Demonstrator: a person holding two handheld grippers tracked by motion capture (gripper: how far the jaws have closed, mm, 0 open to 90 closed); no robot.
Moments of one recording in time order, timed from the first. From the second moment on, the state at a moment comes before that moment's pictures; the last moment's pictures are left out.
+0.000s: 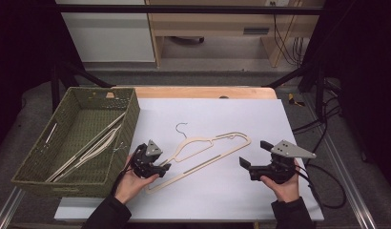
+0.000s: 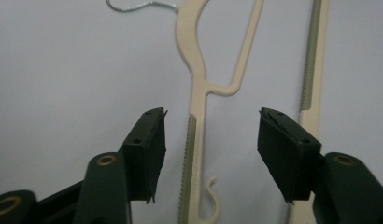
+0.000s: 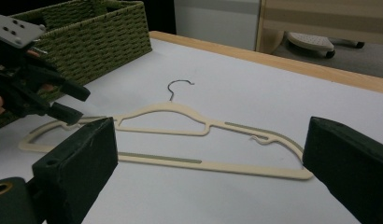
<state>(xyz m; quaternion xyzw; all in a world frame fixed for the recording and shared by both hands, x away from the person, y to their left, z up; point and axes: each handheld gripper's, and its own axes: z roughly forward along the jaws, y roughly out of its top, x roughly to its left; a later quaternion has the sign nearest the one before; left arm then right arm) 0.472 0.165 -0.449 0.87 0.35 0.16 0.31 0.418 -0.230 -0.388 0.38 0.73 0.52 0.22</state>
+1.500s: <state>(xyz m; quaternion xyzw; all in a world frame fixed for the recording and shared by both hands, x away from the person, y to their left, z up) 0.454 0.151 -0.466 0.87 0.39 0.14 0.28 0.428 -0.204 -0.393 0.36 0.75 0.51 0.20</state>
